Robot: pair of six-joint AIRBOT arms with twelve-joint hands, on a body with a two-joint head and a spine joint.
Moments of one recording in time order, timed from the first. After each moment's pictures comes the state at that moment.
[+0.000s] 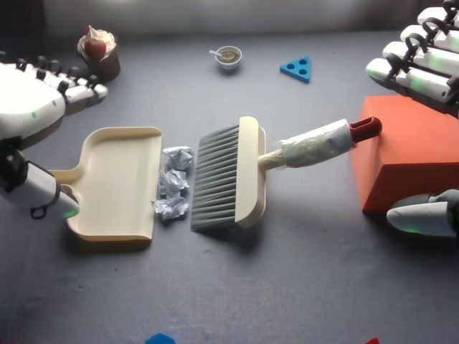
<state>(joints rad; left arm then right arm) 0.68 -0.77 0.92 -0.93 -0.41 2.02 -0.25 -0.51 0.48 -2.53 -0.52 1.10</state>
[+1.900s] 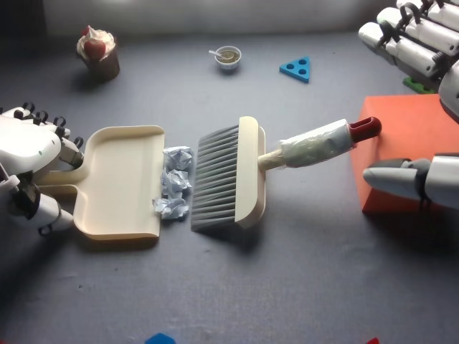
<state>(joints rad) 0.87 -0.98 1.12 -1.01 -0.56 1.93 -0.34 -0.67 0.53 -2.54 -0.84 1.09</state>
